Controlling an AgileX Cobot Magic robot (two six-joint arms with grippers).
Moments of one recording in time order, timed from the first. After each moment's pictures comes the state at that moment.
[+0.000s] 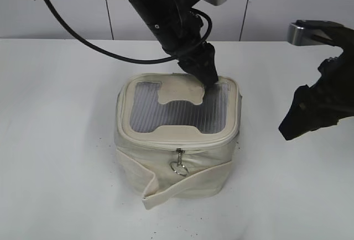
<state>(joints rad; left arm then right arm) -0.66 2.12 -1.87 -0.40 1.03 0.65 0.22 1.51 -0.99 0.39 0.97 -0.47</state>
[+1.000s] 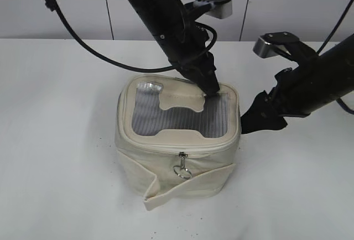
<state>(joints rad) -0.65 2.21 -1.94 -0.51 1.17 0.69 0.22 1.68 -0.91 0.77 0.69 -0.99</state>
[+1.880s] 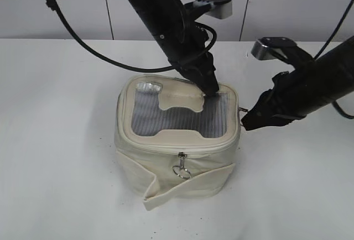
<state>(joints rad) -0.65 2.21 -1.94 -0.50 1.17 0.69 0.22 1.77 -0.91 0.93 0.63 -1.11</state>
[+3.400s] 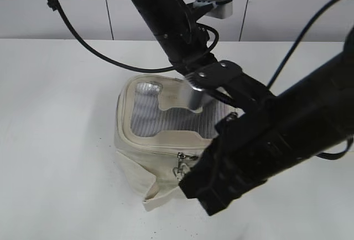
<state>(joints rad) -0.66 2.21 -1.95 -0.47 1.16 0.57 0.70 1.43 -0.77 0.75 0.67 -0.69</state>
